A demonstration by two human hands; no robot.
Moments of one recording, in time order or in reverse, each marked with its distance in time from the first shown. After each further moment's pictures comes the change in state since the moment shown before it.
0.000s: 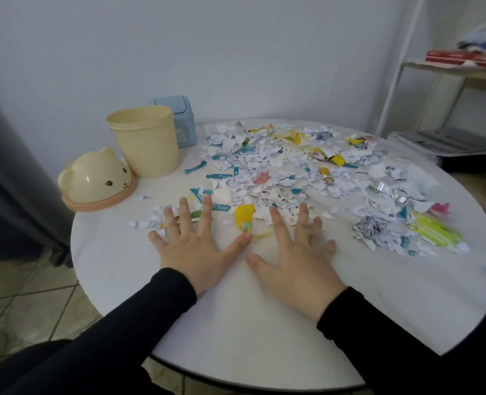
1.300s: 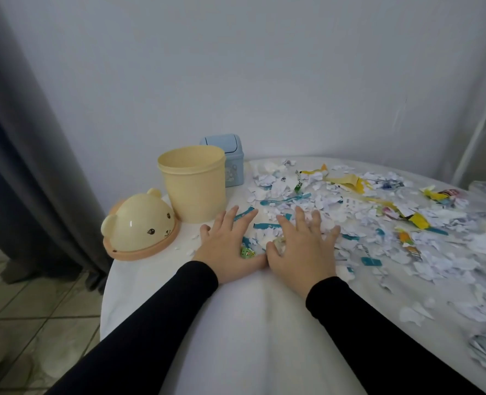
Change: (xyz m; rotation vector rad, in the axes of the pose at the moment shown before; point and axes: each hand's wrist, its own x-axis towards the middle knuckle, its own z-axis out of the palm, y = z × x) left_hand 0.148 -0.044 -0.004 -0.134 0.125 0.289; right_hand 0.171 -0.061 0.018 -0.144 0.278 -0.156
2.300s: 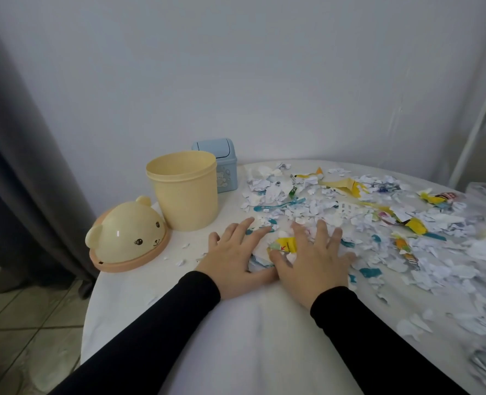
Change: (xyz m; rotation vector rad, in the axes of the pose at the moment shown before) left_hand 0.005 0.014 0.007 0.057 -0.036 0.170; right_hand -0.004 0.021 -0.007 0.019 -0.136 0.199
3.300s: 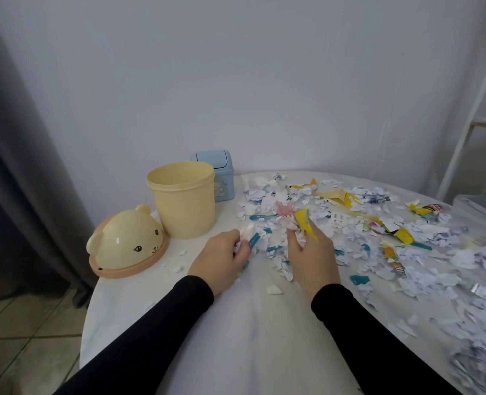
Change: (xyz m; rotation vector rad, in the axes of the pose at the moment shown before) left_hand 0.008 0.000 -0.010 -0.317 0.263 -0.168; right_hand 0.008 -0.001 -0.016 0.760 0.326 -0.111
